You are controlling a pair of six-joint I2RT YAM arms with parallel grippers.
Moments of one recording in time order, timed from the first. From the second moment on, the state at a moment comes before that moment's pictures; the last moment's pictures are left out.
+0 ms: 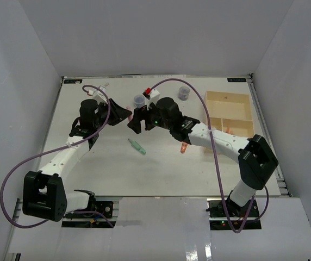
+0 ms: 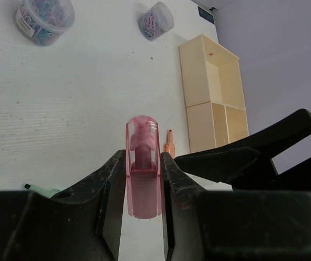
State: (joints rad) left arm -0.21 1.25 0.82 0.11 0.41 -0.72; right arm 0.89 1.64 1.23 0.10 -0.14 0.34
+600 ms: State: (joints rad) left arm -0.21 1.22 0.80 0.13 0.41 -0.71; right arm 0.90 1.78 1.35 0.10 -0.14 0.36
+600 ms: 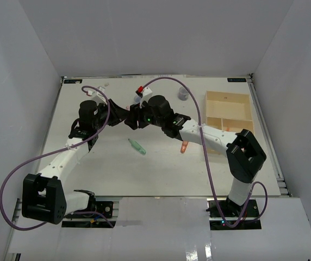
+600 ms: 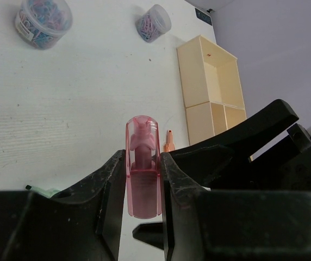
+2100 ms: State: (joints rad) left arm -0.20 1.19 0.79 0.06 0.37 -0.58; right arm 0.37 1.21 0.84 -0.28 0.23 0.17
